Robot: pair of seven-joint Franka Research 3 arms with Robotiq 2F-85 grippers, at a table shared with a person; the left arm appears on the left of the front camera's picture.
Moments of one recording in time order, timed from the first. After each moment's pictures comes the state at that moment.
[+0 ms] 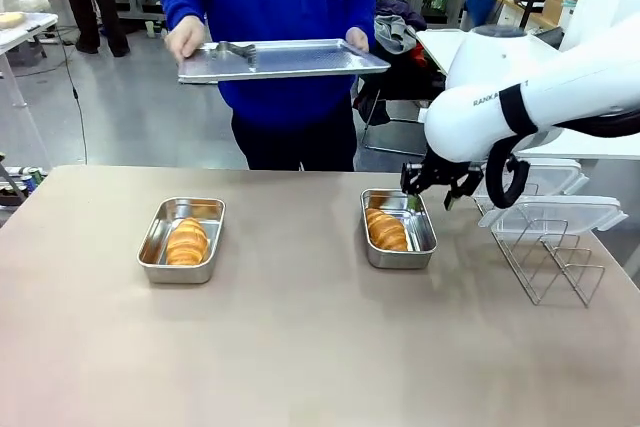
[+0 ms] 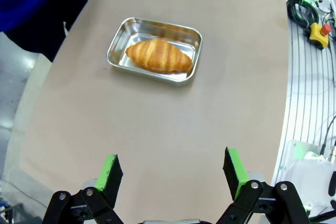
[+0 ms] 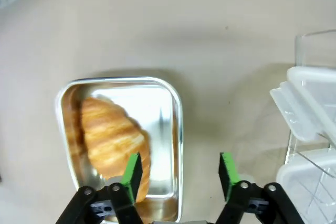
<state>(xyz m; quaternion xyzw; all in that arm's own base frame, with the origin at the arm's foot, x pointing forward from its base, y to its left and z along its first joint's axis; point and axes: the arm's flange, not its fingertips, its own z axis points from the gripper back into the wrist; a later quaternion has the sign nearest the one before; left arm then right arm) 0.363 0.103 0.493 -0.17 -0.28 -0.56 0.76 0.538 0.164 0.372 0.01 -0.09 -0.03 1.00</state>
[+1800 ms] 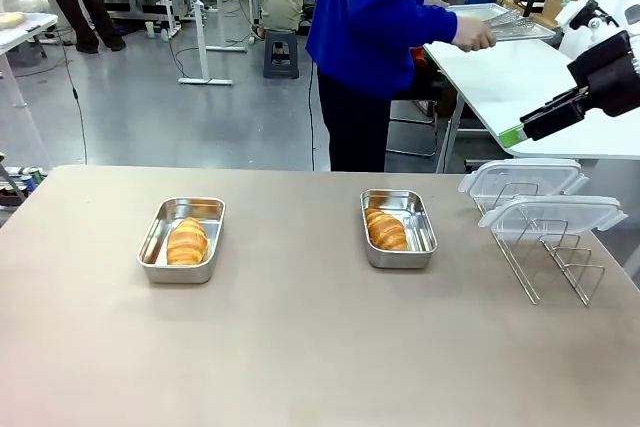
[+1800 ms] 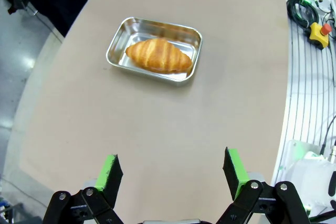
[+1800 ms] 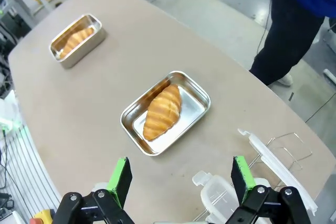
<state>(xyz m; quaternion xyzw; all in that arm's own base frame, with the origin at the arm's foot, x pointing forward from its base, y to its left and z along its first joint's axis) 0.363 0.103 0.493 -0.17 -0.28 -0.56 0.76 0.426 0.015 0.519 0.18 -0.32 0.35 0.86</state>
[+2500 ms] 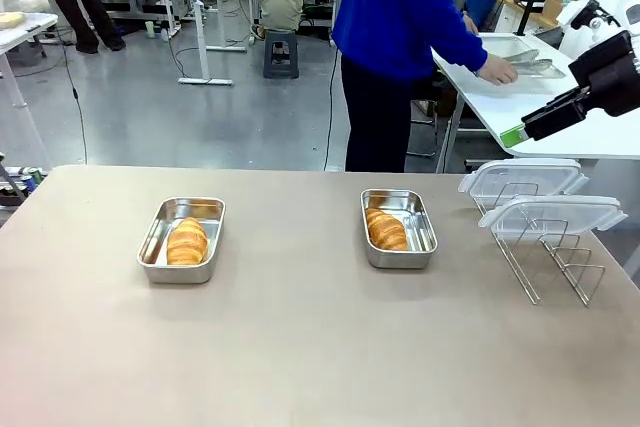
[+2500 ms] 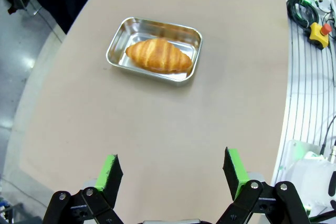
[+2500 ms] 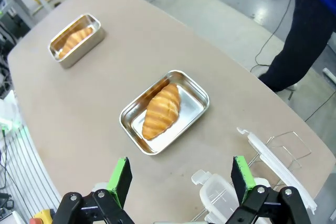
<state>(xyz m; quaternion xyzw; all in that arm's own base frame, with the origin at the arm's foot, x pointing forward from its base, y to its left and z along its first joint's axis) 0.363 0.103 0.493 -0.17 -0.28 -0.56 0.76 0.425 0.014 0.519 0.18 -0.32 0.35 0.86</state>
